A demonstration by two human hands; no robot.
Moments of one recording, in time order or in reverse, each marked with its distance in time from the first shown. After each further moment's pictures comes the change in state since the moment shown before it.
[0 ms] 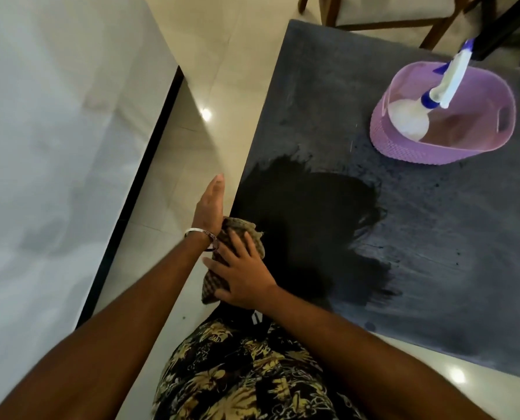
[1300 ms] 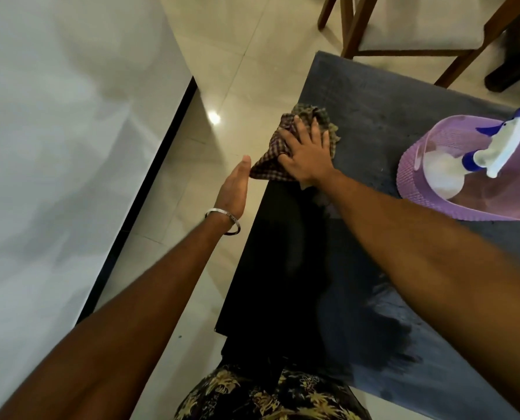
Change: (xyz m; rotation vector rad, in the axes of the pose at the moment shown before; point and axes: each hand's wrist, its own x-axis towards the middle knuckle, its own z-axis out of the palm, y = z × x) left_hand 0.107 0.062 0.007 -0.144 -0.024 0.019; right_hand 0.174 0.250 -0.137 0.075 0.122 0.509
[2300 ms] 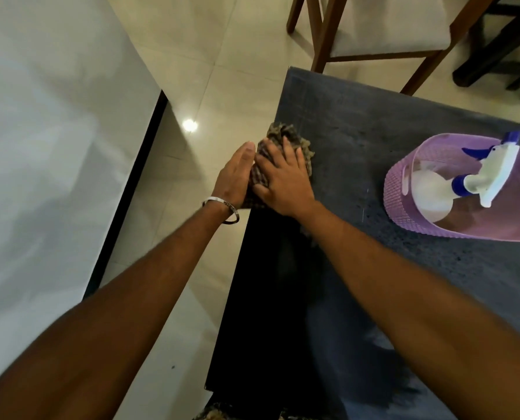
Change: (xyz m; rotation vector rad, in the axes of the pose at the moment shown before) left_hand 0.083 0.050 0.029 0.141 -0.121 0.118; right_hand 0.010 0.002 0.013 -0.049 0.148 -0.096
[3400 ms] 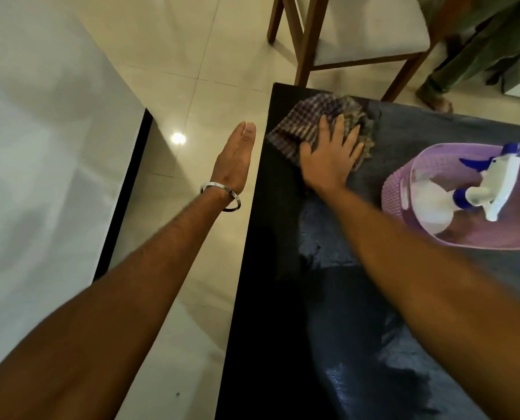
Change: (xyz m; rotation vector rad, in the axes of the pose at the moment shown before) left_hand 0.061 0.031 0.004 -0.001 -0.030 0.066; right_hand 0.044 0.076 -0.032 0.066 0.167 0.674
